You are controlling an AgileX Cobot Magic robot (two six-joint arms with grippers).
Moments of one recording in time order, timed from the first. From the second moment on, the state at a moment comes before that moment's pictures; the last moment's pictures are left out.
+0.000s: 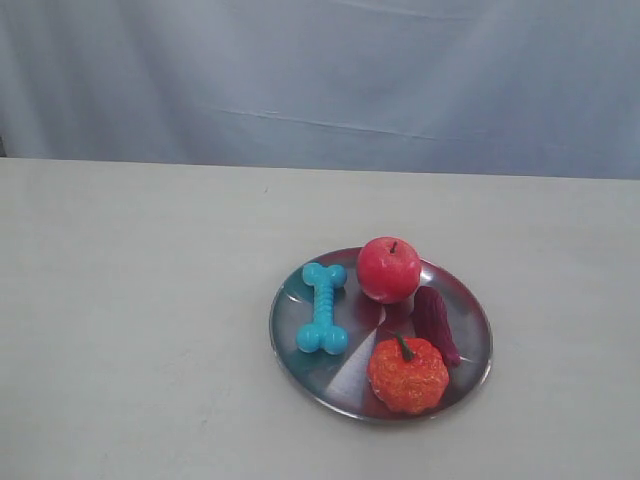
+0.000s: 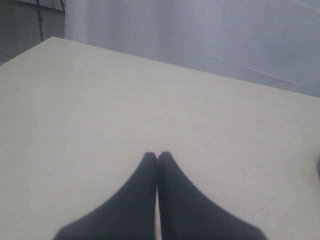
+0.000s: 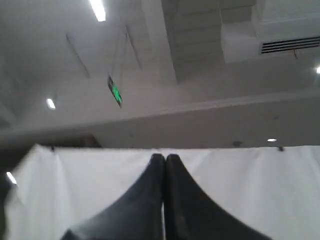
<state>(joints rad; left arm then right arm) 0.08 0.00 0.00 -0.02 0.35 -0.17 -0.36 0.00 0.00 -0.05 -0.92 0.22</state>
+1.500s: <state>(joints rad) 0.08 0.00 0.00 -0.02 0.35 -0.17 0.26 2.05 -1.75 0.00 1.00 0.21</state>
